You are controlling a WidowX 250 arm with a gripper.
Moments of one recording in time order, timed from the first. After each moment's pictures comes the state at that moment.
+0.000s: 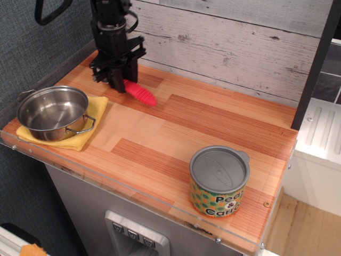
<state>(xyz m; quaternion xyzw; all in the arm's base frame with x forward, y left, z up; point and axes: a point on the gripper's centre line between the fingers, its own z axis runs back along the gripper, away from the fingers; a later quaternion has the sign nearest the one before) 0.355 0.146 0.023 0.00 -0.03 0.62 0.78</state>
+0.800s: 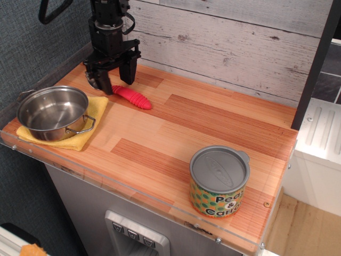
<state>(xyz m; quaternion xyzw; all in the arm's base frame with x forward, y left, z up) 0.355 0.157 0.024 0.04 -0.02 0.59 0.81</state>
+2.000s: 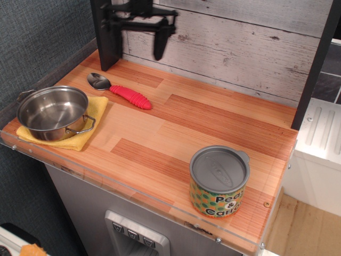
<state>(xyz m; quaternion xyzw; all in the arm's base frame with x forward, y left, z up) 0.362 0.069 0.105 0.08 0.05 0.27 0.96</state>
